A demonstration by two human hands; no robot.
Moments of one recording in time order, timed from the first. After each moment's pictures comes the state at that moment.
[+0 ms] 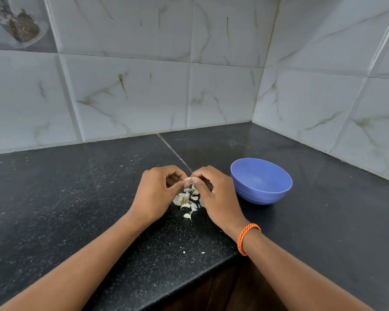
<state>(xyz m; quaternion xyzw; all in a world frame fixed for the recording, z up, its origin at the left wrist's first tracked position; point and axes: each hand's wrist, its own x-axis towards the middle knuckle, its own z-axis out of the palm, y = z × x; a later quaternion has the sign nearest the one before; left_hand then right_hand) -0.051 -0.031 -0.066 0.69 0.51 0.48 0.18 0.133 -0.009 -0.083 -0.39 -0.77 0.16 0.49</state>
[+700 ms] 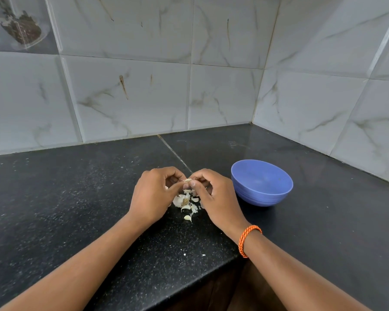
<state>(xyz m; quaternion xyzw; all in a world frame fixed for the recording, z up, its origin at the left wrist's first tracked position) -0.056 -0.026 -0.073 0.70 0.53 0.47 0.12 0.133 -0.009 -0.082 -0.38 -0.77 0.19 0.48</state>
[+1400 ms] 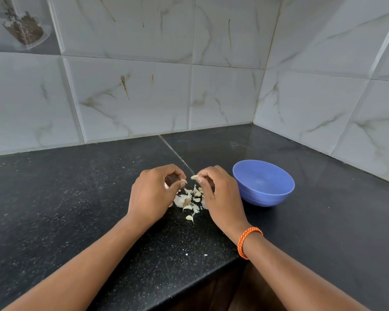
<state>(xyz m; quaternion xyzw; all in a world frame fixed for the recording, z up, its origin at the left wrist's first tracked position) -0.057 -0.029 -0.070 0.68 0.58 0.45 0.05 0.133 -0.010 -0.082 -0.45 -0.76 0.08 0.46</state>
